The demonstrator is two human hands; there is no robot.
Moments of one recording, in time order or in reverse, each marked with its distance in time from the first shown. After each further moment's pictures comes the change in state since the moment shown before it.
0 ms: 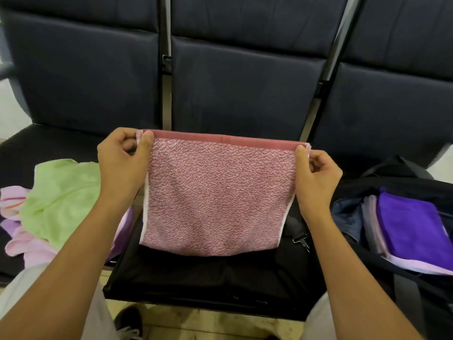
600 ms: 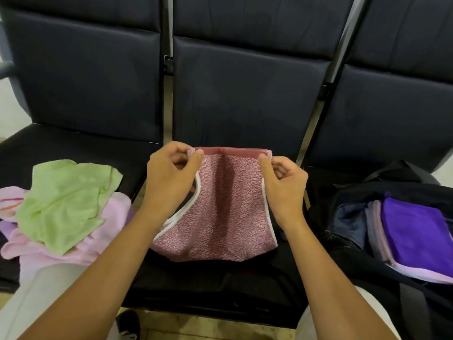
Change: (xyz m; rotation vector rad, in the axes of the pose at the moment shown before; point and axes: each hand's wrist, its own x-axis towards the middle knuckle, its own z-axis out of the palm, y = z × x) left_hand -0.031 0.009 0.047 -0.053 -0.227 -0.047; right_hand -0.026 -0.001 0.041 0.113 -0.220 0.034
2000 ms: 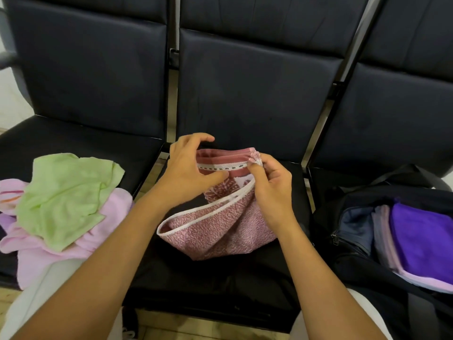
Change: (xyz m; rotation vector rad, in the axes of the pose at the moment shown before) left_hand 0.018 -0.003 0.008 0.341 -0.337 0.044; right_hand -0.007 -0.001 0.023 0.190 -0.253 0.131
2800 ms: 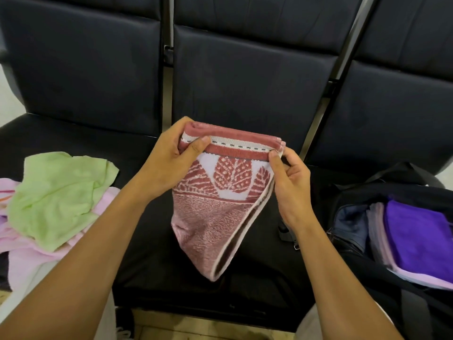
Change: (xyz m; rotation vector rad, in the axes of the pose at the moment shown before) left_hand 0.001 0.014 -0.023 -0.393 -0.028 0.182; right_hand 0.002 -0.012 -0.036 0.054 -0.001 0.049
